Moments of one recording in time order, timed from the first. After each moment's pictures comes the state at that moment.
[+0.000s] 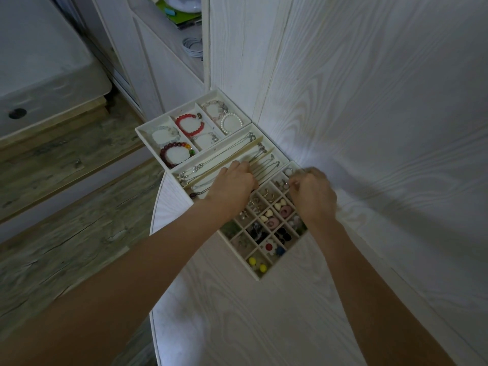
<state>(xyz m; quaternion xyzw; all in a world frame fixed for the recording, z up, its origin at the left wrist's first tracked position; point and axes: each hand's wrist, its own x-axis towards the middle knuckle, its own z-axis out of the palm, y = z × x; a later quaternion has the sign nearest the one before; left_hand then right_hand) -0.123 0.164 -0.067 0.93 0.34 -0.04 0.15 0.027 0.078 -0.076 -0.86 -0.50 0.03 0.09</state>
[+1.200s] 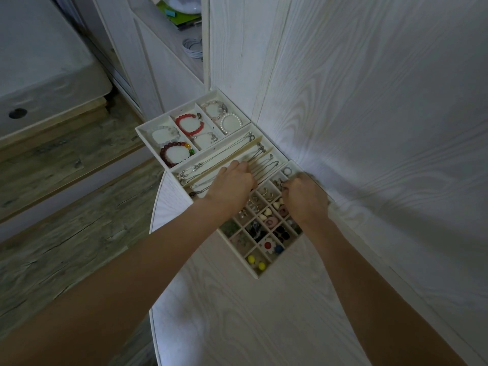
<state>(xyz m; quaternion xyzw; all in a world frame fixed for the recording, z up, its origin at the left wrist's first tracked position) -0.123 0.162 -0.069 0.93 0.34 -0.04 0.13 0.021 0.079 -0.086 -0.85 -0.53 0.06 0.02</state>
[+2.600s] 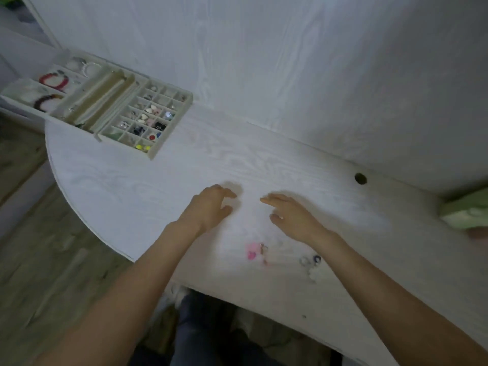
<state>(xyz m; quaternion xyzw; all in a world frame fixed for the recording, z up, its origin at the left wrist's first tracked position) -0.160 -0.179 -0.063 0.92 0.21 -0.12 0.32 -0.035 -0.361 -0.067 -0.86 -0.39 0.32 0.13</state>
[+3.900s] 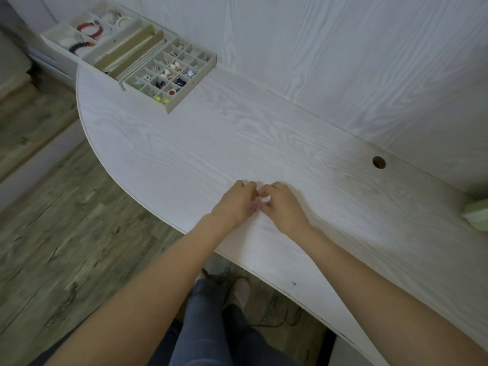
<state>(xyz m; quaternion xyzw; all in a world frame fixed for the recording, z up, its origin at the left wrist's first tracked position) -0.178 -0.274 -0.096 0.89 0.26 -0.09 0.36 -0.087 -0.382 -0.095 -0.84 -0.44 0.24 0.20</state>
